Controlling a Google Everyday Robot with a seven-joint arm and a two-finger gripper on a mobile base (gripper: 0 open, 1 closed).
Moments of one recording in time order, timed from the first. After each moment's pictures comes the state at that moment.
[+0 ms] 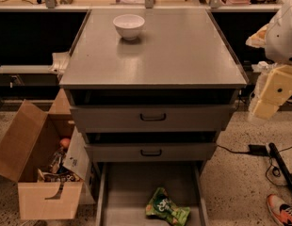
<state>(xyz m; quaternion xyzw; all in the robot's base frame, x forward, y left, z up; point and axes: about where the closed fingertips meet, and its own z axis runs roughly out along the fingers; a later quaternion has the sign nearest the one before) 0.438 -0.217 0.976 -0.60 0.78 -0.03 0.16</state>
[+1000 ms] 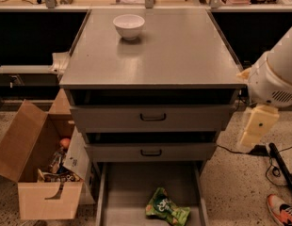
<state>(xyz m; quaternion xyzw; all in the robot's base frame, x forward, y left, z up) 0.442 -0.224 0.884 -0.61 0.78 0.00 0.14</state>
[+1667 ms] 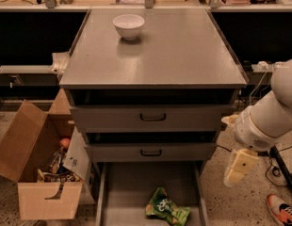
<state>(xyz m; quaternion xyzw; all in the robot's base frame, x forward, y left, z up) 0.425 -0.227 0.755 -0.61 0.78 0.07 0.13</state>
